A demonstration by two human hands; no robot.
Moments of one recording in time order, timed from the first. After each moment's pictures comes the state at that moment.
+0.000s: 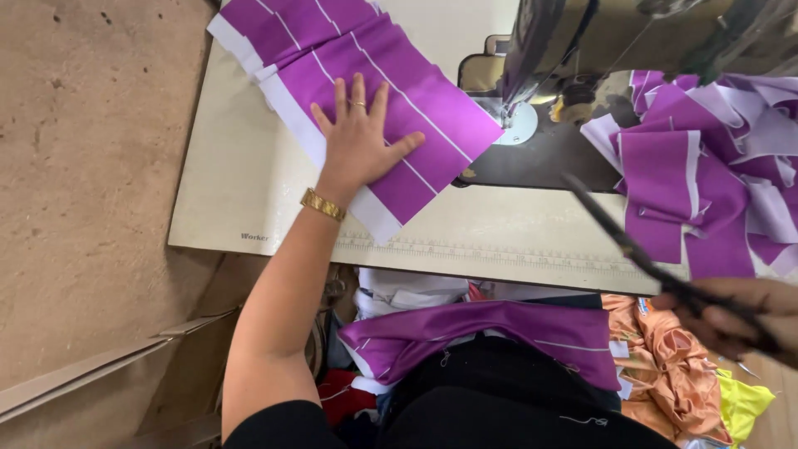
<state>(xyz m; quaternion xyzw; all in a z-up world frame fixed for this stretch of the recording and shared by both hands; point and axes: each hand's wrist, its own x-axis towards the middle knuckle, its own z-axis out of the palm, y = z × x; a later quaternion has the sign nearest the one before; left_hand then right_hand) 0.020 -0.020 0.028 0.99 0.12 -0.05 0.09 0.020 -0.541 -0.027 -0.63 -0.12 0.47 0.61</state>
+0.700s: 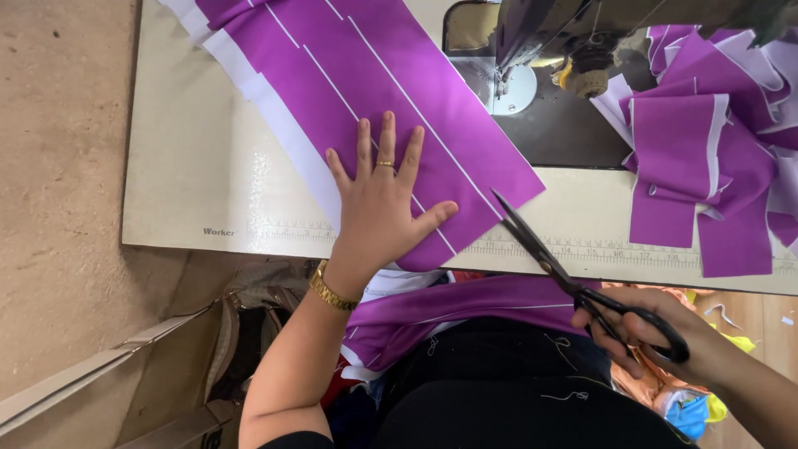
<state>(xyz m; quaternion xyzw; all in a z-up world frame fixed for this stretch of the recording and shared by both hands) -0.046 -0.088 -0.002 1.00 0.03 0.00 0.07 -0.038 -0.439 -0.013 -0.53 -0.09 0.49 0.69</state>
